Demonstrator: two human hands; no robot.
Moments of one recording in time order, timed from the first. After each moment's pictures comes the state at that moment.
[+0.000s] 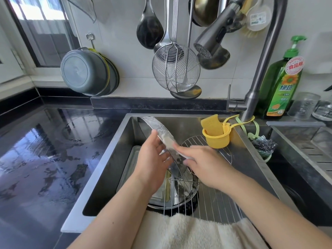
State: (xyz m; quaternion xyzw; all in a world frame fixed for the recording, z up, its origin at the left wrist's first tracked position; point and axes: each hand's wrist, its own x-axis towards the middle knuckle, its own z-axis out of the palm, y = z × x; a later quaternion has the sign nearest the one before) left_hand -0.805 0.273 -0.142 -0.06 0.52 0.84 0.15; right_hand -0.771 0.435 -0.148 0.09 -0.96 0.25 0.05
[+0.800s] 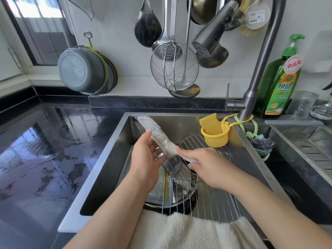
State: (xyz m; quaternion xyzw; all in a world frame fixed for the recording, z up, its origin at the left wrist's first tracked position) left_hand -0.807 0.269 -0.143 -0.08 0.52 0.84 0.11; right_hand -0.764 0.445 -0.148 0.06 -0.97 0.25 0.01
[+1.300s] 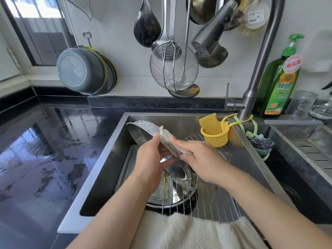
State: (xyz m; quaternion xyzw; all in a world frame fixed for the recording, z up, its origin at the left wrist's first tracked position) left_hand -0.802 0.276 -0.143 -0.05 0.58 0.80 0.12; right_hand -0.776 0.435 -0.146 0.09 -0.94 0.31 0.08
